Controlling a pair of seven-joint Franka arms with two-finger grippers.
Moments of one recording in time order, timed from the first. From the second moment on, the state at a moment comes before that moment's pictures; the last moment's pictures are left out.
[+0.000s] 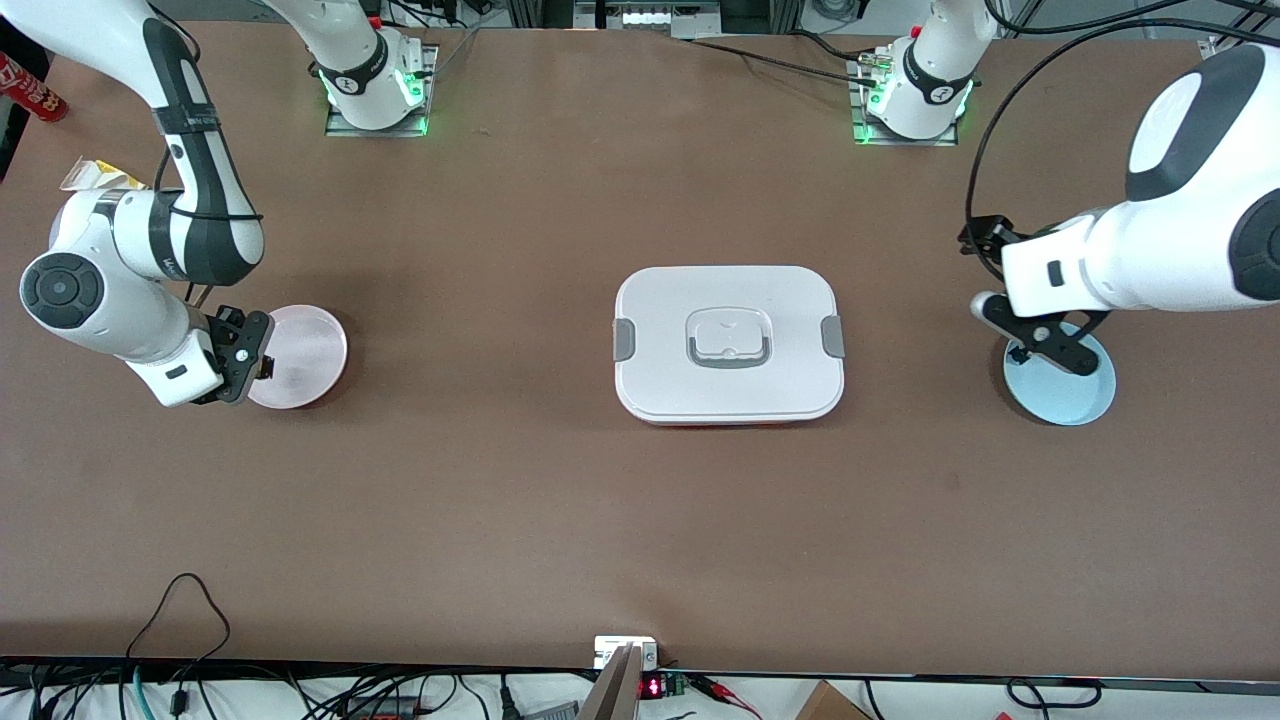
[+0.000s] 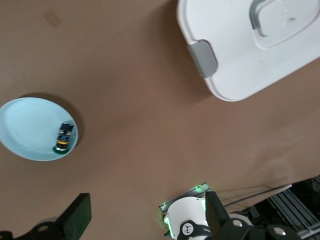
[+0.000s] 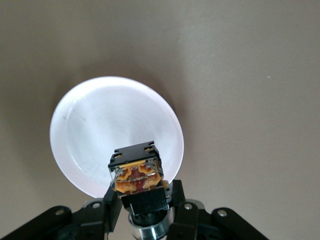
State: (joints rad) left arm 0.28 0.39 -0.58 -1.27 0.15 1.21 0.21; right arm 0.04 0.35 -0.10 -1.96 -0.15 2.24 -1.37
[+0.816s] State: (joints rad) left arm -0.09 0.09 -0.04 -1.56 0.05 1.60 -0.02; right arm 0.03 0.35 -0.10 -2.18 -0.15 2.52 -1.55
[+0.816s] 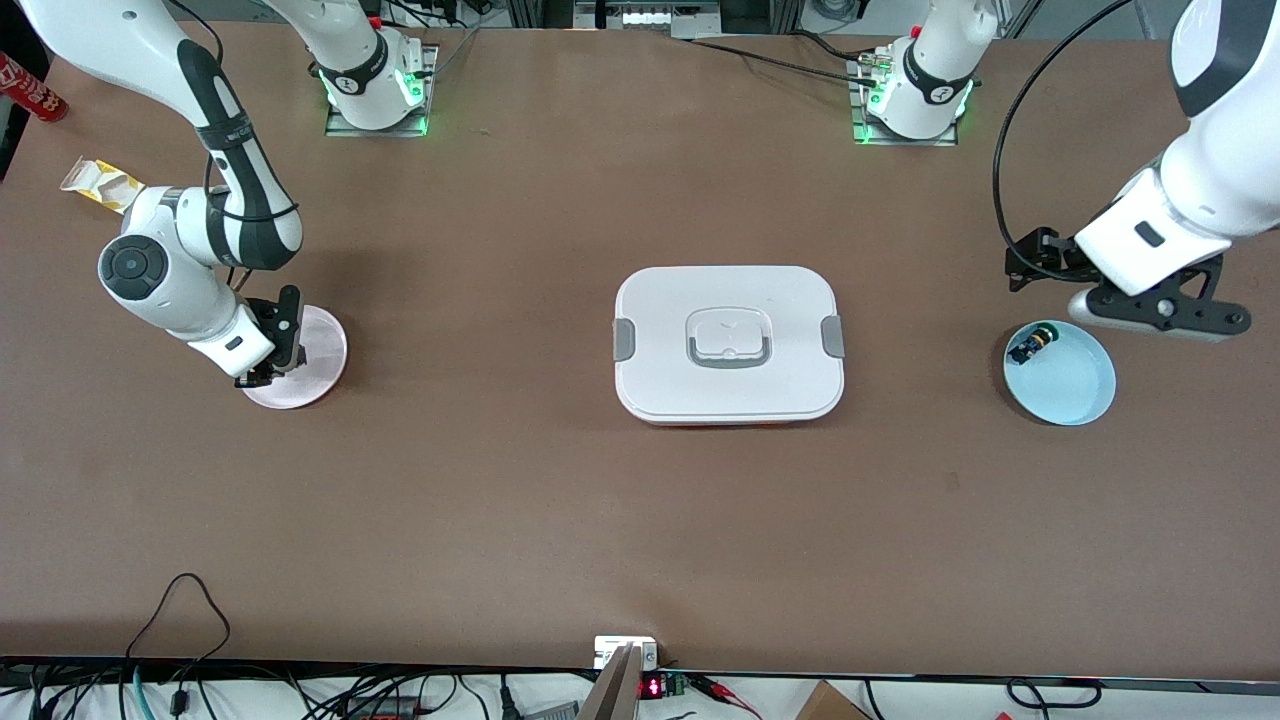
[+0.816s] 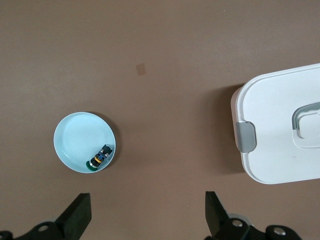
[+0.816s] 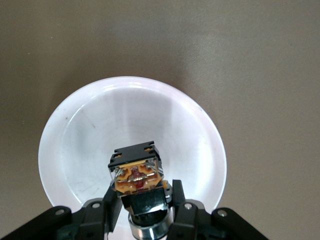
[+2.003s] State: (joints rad) left arm -0.08 0.03 -0.03 -1.63 0.04 1.62 -0.04; right arm 0.00 0.40 -0.10 -2.22 -0.15 2.59 -1.45
